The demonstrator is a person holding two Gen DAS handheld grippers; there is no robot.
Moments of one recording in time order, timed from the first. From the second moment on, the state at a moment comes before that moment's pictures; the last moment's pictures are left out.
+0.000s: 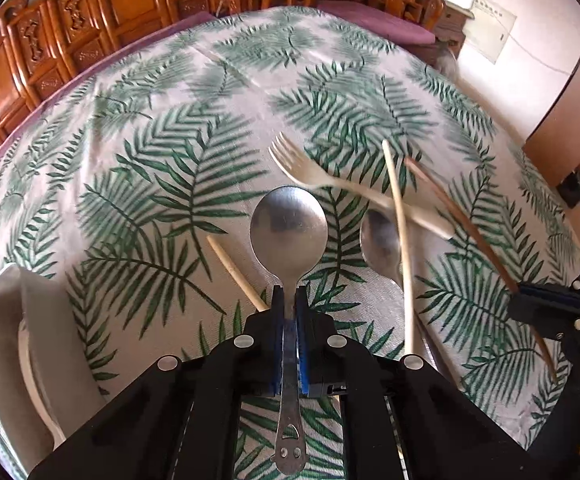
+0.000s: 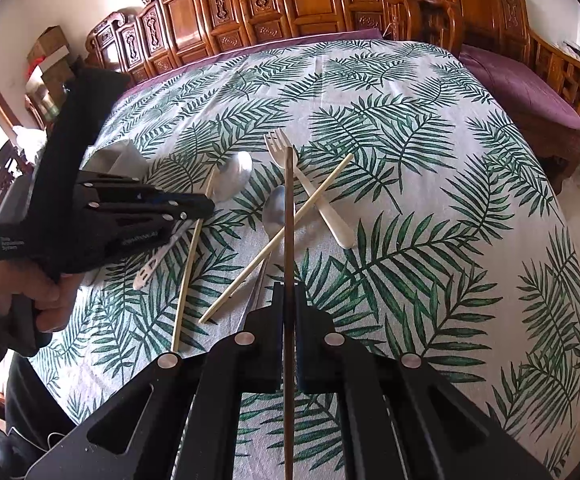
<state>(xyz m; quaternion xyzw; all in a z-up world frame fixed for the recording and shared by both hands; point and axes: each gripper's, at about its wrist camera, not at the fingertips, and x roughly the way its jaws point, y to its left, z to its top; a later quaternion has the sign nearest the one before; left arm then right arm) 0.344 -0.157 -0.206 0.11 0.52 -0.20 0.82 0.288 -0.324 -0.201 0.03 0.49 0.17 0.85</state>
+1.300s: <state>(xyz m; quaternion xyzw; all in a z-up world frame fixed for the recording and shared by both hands) 0.267 -0.034 -0.074 0.03 0.40 -0.15 0.90 0.268 -0.233 -0.146 0.00 0.45 0.21 0.87</state>
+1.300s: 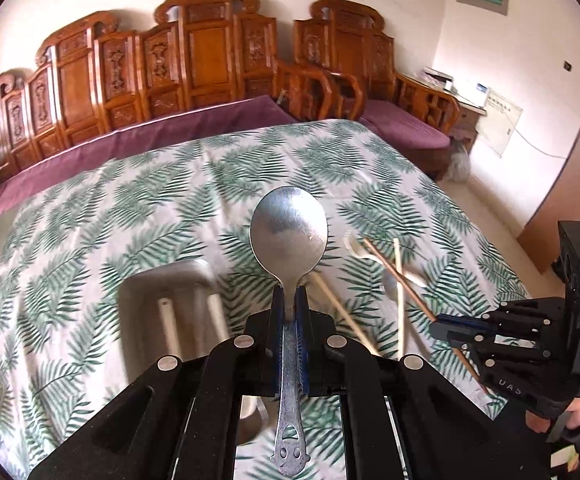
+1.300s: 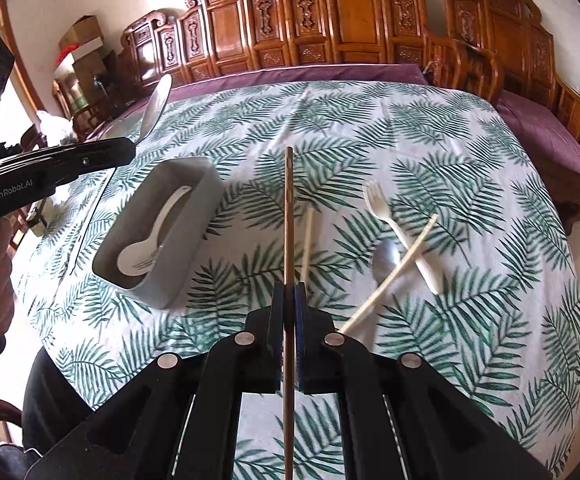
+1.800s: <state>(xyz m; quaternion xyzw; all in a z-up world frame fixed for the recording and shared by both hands) 0.272 0.043 -0.100 -0.01 0.42 -0.09 0.90 0.276 -0.180 -0.140 -0.03 0.45 0.24 0.86</state>
